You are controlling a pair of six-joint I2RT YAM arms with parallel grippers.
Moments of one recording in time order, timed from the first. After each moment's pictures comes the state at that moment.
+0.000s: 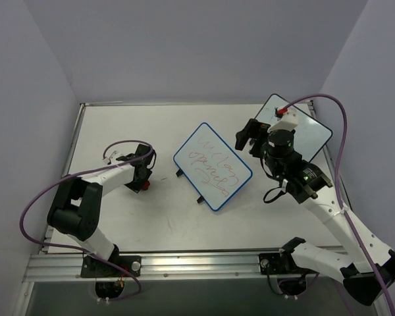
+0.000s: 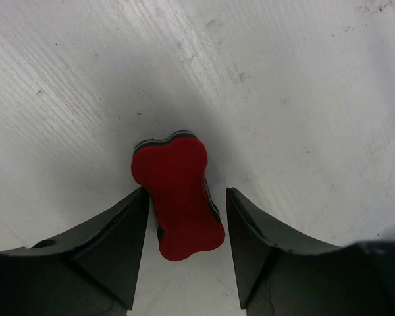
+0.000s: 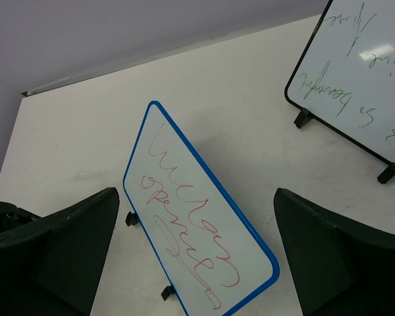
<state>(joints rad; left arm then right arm) -0.38 1.64 0.92 -0.54 -0.50 -1.37 0.57 1.02 1.09 -0.39 0.40 0.52</state>
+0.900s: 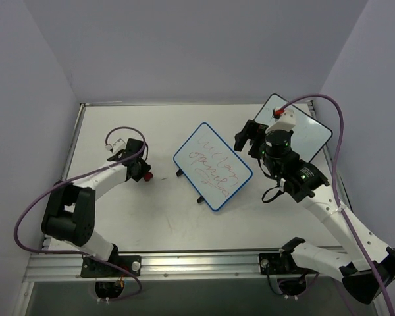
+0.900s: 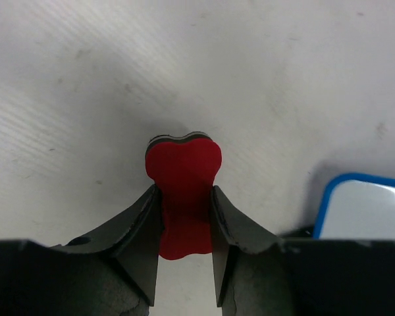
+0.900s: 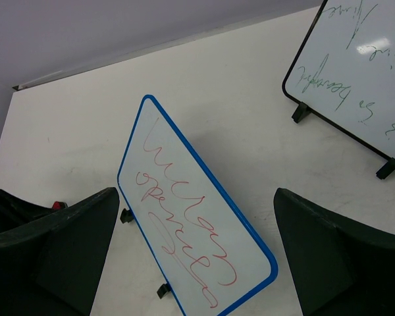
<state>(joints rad) -0.31 1.58 0.91 -0.35 -0.32 -1.04 0.57 1.04 1.07 -0.39 0.40 0.53</state>
